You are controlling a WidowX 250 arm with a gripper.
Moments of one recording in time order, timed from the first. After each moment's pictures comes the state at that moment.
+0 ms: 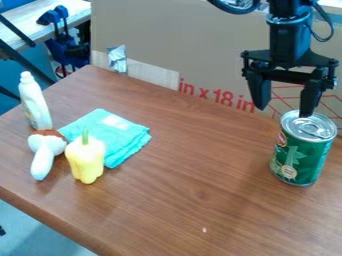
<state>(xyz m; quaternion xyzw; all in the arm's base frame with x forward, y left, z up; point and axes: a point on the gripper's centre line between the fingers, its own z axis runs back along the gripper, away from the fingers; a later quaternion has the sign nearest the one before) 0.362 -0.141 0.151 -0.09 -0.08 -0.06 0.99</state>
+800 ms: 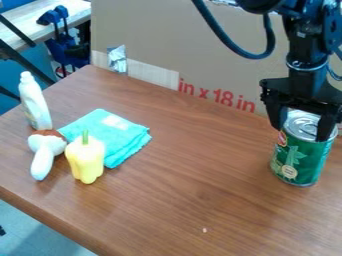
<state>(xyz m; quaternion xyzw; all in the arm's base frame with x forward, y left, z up) 0.383 -0.164 0.114 -0.07 -0.17 -0.05 0.98</state>
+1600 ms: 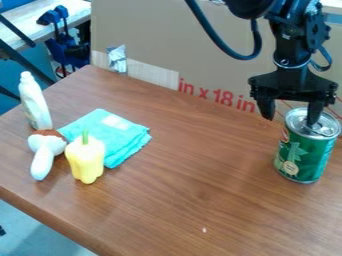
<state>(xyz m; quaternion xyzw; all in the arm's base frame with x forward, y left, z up) 0.413 -0.145 0.110 -0.07 -0.21 0.05 0.97</state>
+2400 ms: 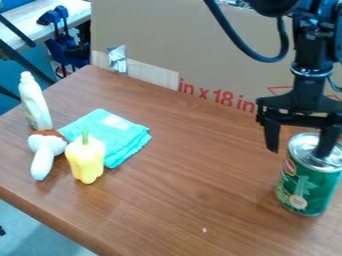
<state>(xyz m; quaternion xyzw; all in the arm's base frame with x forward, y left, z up) 0.343 -0.182 0.101 -0.06 -0.03 0.07 1.00</state>
